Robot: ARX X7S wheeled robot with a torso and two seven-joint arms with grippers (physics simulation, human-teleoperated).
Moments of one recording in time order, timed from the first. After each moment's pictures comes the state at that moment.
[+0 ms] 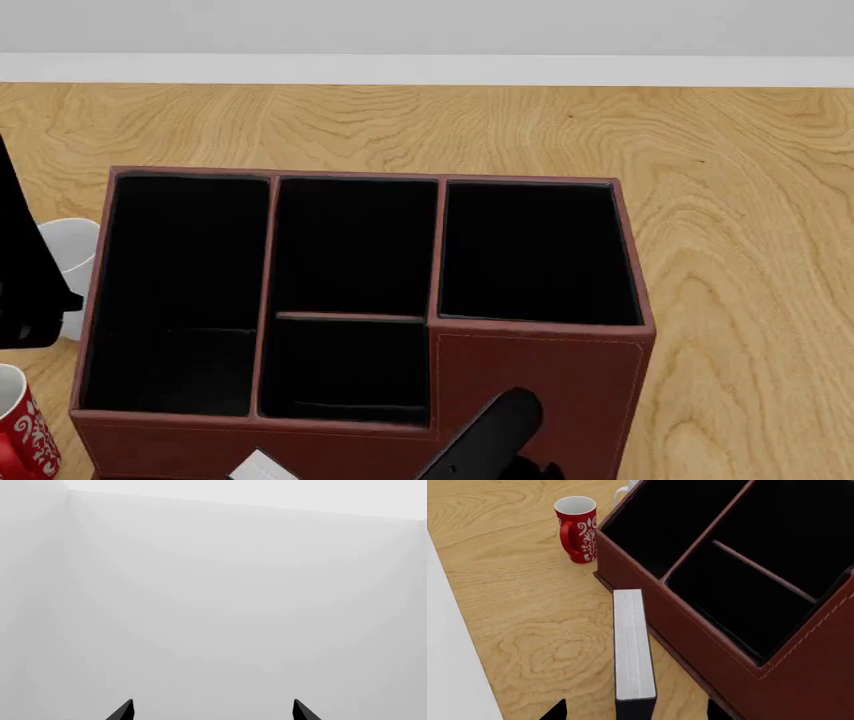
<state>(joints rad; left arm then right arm) -0.36 -0.30 0.06 0.82 -0.43 -0.53 -0.40 0.48 0.60 -0.44 -0.63 0.83 1.11 -0.08</state>
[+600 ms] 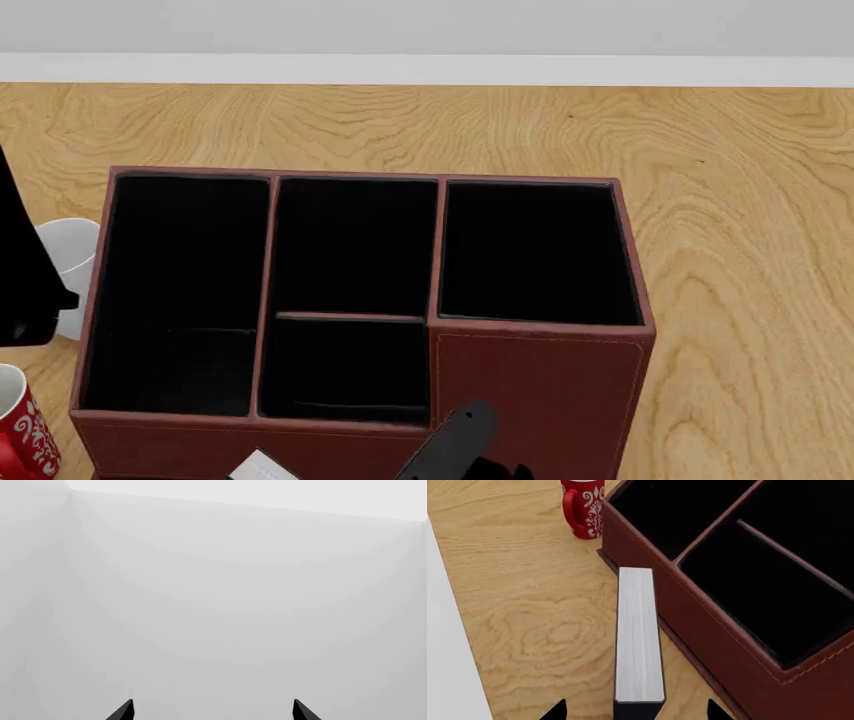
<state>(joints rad) -0.36 -0.32 0.06 0.82 -0.44 -0.52 -0.42 0.53 0.58 -0.62 -0.50 0.67 1.02 -0.16</state>
